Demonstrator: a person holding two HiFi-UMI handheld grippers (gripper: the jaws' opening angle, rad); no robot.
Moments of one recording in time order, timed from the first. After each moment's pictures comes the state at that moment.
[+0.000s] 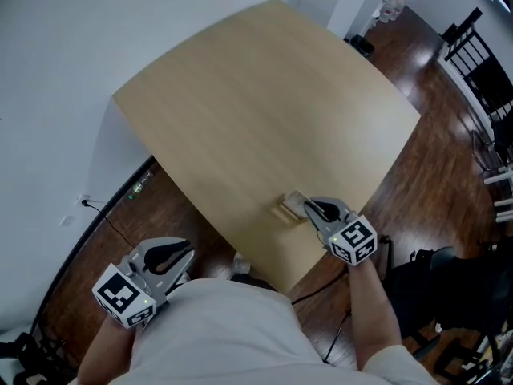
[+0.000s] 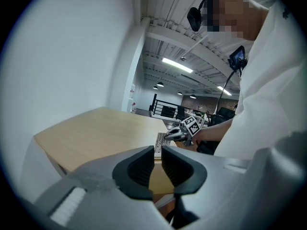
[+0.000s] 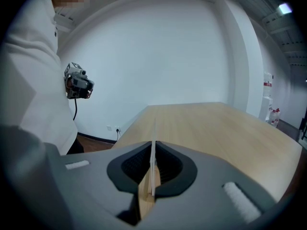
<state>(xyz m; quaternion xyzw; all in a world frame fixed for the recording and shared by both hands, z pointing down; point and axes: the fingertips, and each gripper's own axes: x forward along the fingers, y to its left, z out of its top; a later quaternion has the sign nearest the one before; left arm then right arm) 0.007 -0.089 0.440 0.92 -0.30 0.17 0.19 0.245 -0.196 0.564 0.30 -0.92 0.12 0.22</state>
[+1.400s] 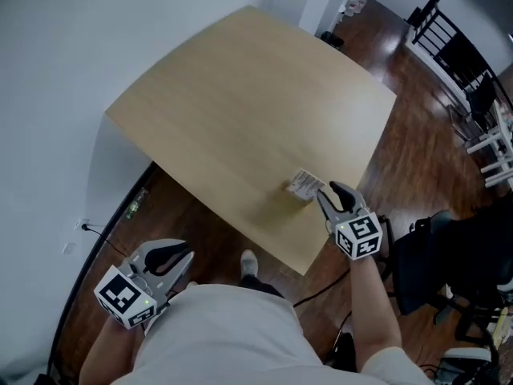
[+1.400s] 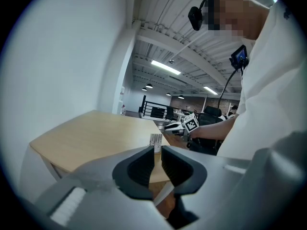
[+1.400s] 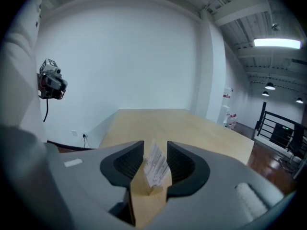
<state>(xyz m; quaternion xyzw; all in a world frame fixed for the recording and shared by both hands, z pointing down) -0.051 -0.055 0.428 0.94 -0.23 0.17 0.16 0.264 -0.162 0.521 0.51 -0.83 0.10 0.22</state>
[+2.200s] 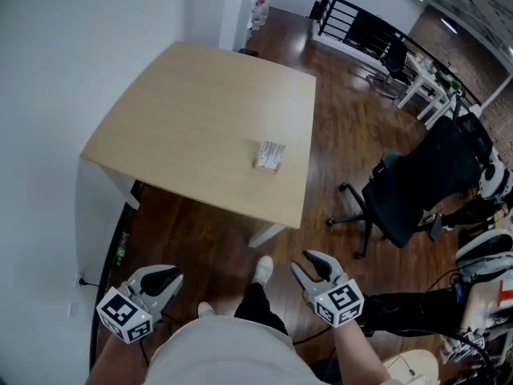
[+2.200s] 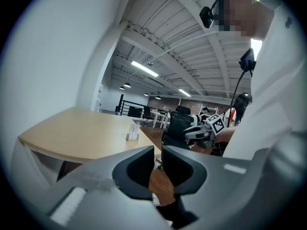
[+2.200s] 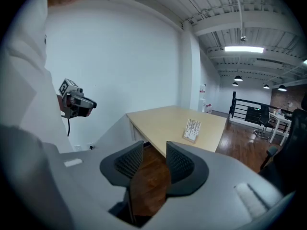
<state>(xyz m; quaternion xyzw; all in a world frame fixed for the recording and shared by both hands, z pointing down) -0.178 0.064 0.432 0.97 -0.08 0.15 0.15 0.075 0.158 0.463 0.62 -0.75 0.16 0.17</state>
